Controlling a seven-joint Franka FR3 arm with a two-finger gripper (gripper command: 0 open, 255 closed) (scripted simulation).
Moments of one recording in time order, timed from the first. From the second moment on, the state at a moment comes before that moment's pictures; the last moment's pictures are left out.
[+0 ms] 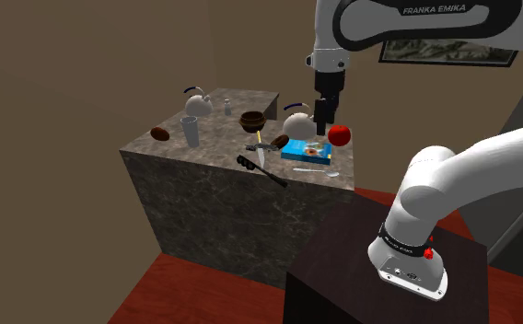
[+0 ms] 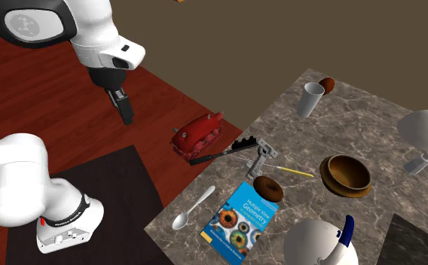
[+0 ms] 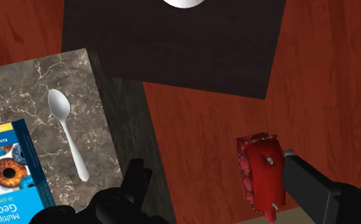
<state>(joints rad) 0.00 -0.81 0.05 -2.43 0.05 1.54 -0.12</state>
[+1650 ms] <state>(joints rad) -0.11 -0.29 -0.22 -2.55 0.49 2.59 -0.04</state>
